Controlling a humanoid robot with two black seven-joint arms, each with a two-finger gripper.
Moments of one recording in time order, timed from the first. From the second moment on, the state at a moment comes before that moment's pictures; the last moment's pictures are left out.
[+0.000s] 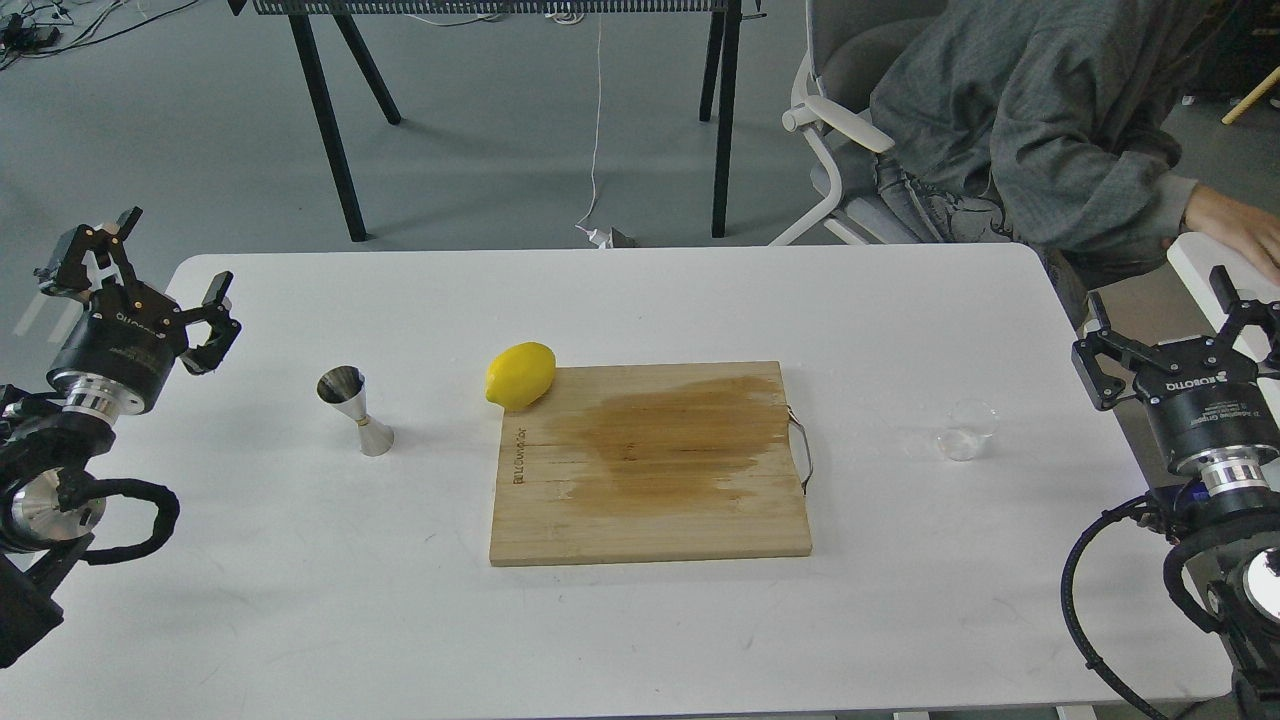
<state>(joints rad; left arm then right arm) -0.48 0.54 -0.82 -0.67 0.03 -0.49 -0.49 0.07 -0.37 1.47 1.10 0.23 0.49 0.04</state>
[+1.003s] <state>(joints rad) -0.49 0.67 -0.84 -0.66 0.10 -0.49 -0.49 0.08 -0.37 1.49 1.13 0.23 0.49 0.04</state>
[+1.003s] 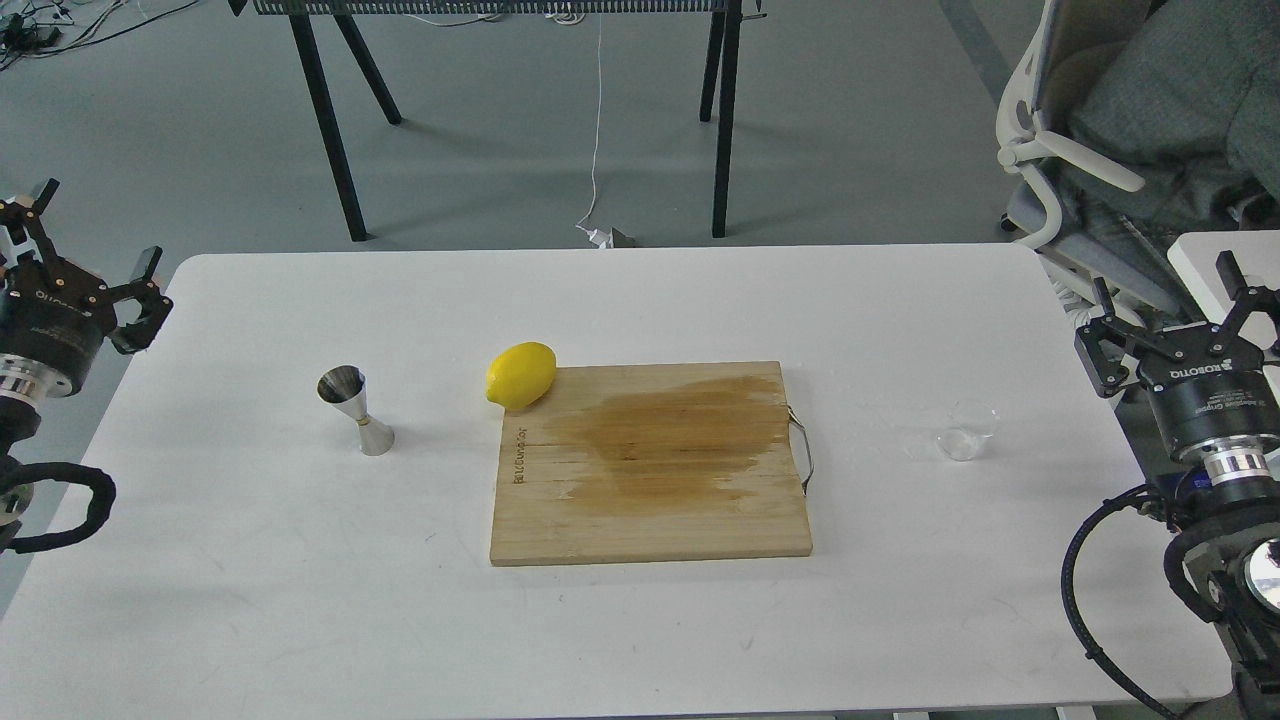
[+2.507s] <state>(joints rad) -0.29 0.83 -0.84 -1.21 1.30 0.15 -0.49 0.07 -0.38 1.50 1.12 0.23 0.49 0.04</state>
